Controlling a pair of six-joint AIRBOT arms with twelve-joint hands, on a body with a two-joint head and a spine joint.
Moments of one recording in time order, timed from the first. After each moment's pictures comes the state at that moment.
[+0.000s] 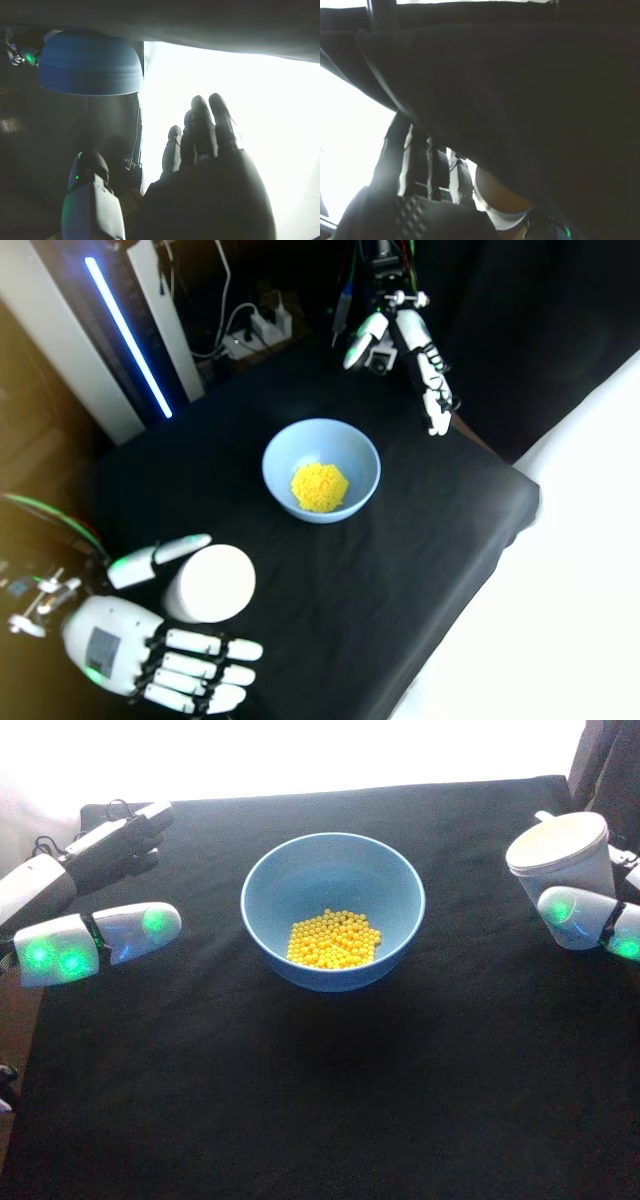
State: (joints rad) left arm 0.95 -1.08 1.32 -0.17 -1.15 0.45; right arm -0.98 -1.37 1.72 0.23 1.06 -0.17
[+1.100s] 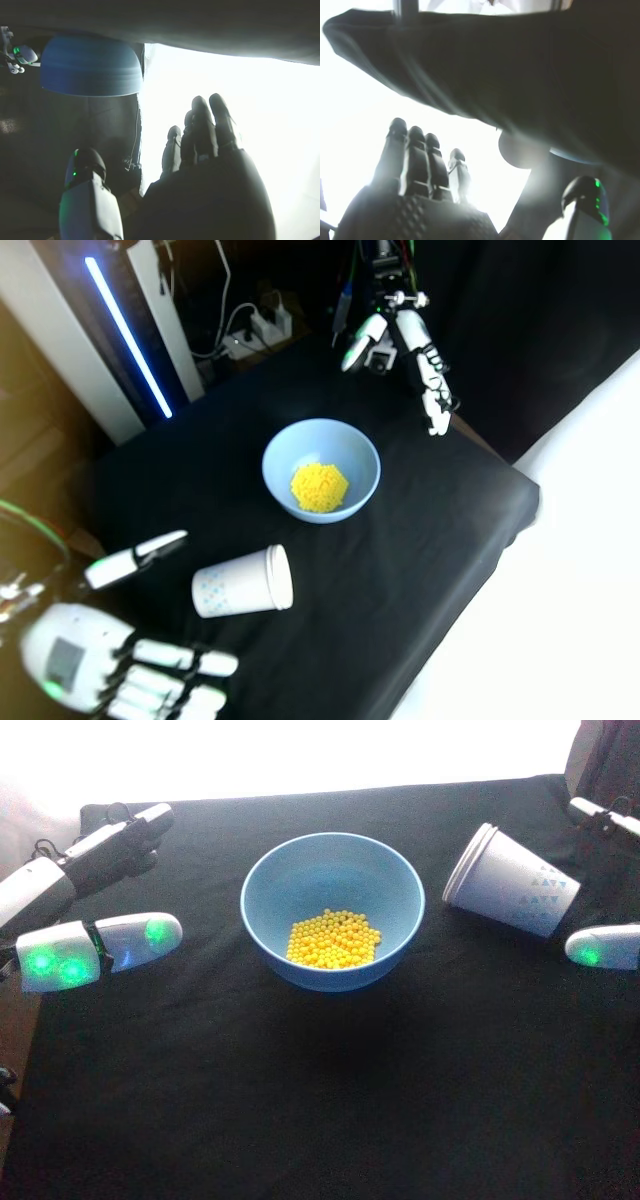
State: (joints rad) left arm 0.96 -1.08 1.32 -0.17 -1.15 0.44; right arm -0.99 -1.23 1.62 0.22 1.02 -0.20
